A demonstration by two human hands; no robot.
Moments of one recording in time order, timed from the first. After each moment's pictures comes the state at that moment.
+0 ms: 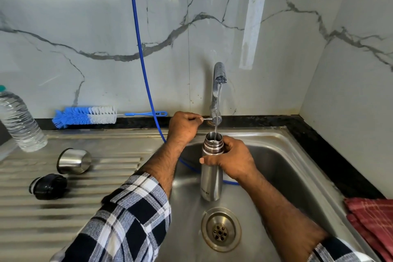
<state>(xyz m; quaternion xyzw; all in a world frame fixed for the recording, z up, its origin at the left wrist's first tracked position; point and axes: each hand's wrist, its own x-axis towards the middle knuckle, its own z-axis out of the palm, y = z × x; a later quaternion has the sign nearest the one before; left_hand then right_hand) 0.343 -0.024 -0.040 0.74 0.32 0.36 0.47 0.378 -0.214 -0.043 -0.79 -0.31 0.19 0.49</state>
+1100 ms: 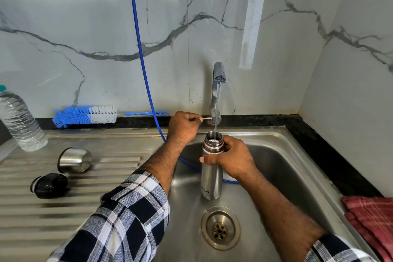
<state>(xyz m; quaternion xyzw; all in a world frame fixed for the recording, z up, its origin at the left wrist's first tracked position) 0.342 -0.026 -0.039 0.76 0.32 0.35 0.43 0.377 -0.215 -0.041 -0.79 -0.30 0.20 0.49</state>
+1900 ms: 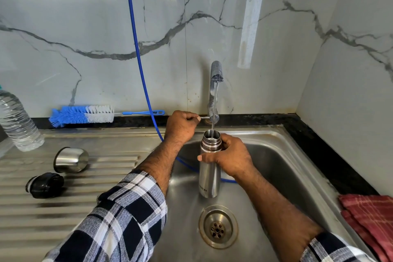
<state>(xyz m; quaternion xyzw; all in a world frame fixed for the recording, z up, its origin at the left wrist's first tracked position) 0.341 -0.029 -0.038 0.76 0.33 0.35 0.43 0.376 -0.217 -0.038 -0.79 -0.30 0.20 0.49</state>
